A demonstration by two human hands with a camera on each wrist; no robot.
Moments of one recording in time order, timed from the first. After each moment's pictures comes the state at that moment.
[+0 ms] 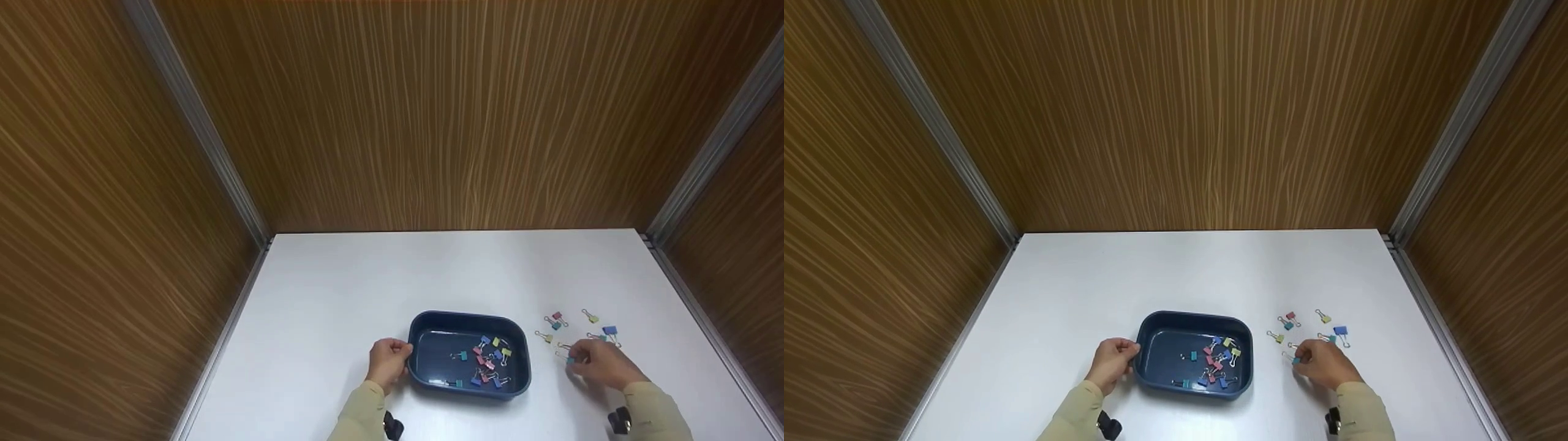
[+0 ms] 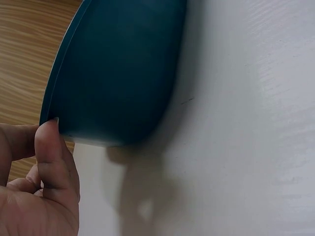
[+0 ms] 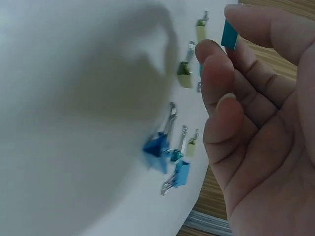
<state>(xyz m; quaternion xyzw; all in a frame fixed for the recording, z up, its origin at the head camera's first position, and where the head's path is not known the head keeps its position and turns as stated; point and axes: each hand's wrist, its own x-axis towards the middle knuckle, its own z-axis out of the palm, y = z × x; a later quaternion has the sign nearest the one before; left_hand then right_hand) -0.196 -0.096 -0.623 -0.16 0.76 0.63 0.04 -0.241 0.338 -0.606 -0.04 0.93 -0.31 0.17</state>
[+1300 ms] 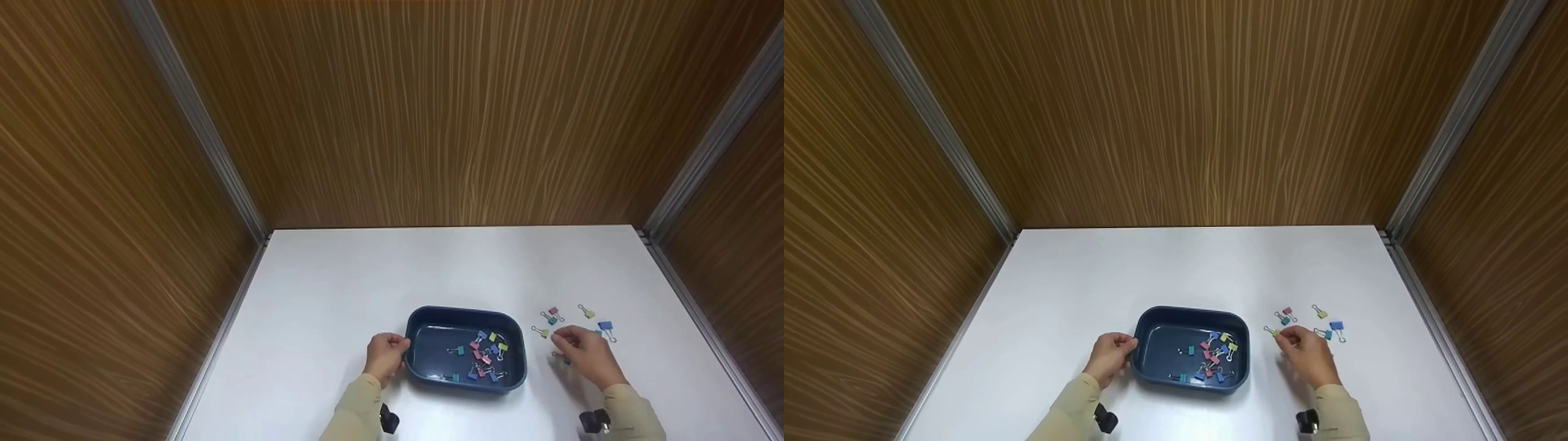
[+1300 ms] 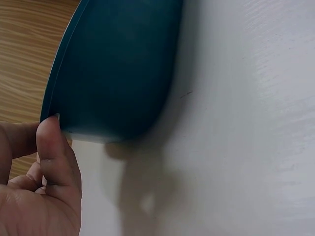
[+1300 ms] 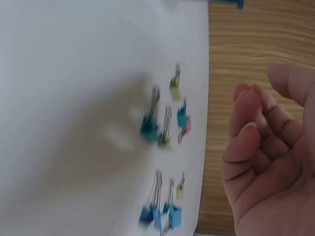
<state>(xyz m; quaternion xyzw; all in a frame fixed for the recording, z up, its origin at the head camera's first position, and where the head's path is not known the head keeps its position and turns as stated) -0.197 -0.095 -0.623 -0.17 0.76 0.63 0.05 -0.228 0.308 -0.603 0.00 0.92 -0.40 0.06</state>
